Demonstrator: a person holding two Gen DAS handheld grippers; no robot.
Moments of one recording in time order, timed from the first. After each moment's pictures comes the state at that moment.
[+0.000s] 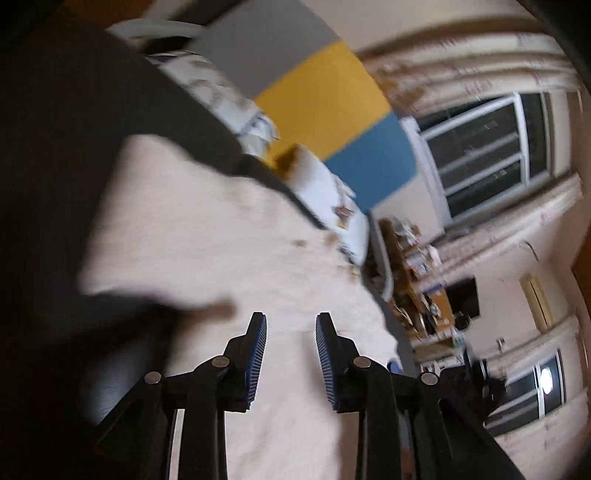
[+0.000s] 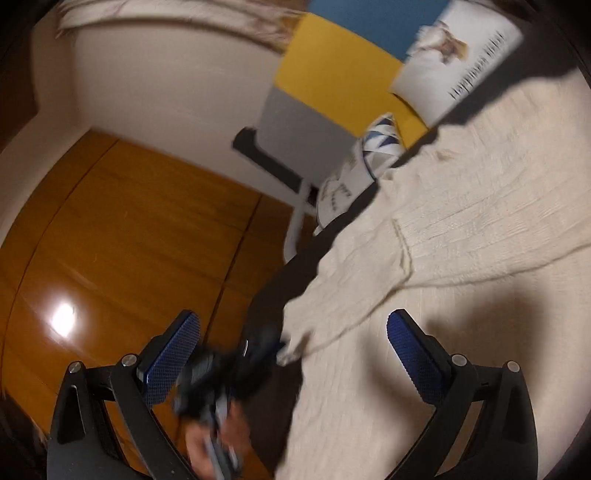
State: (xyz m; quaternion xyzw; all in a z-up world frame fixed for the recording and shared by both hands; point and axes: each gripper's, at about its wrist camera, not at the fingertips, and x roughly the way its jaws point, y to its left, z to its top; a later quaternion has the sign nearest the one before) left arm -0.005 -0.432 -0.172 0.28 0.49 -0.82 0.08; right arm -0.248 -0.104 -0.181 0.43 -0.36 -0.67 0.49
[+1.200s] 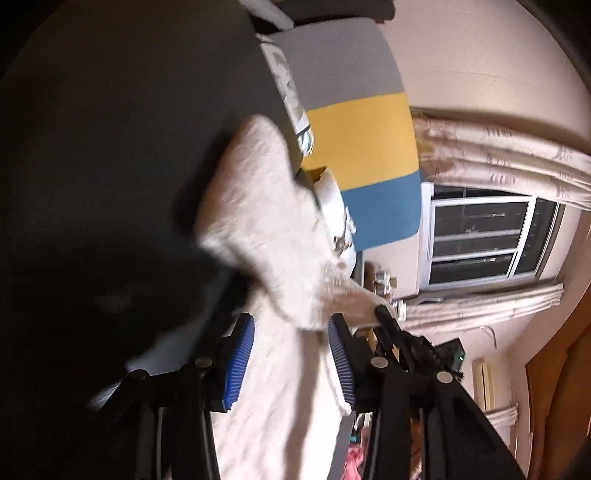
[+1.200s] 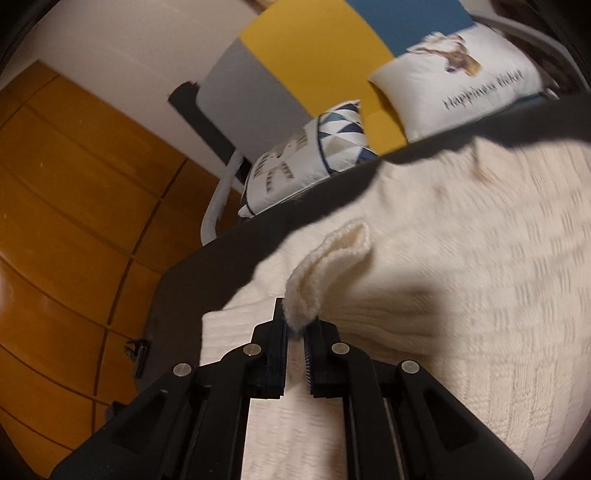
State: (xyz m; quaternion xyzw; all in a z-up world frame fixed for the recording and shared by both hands) left arm 0.032 -0.455 -0.212 0.20 0.65 -0.73 0.08; right arm -0.269 -0.233 -0.159 0.49 -0.17 -0.75 0.42
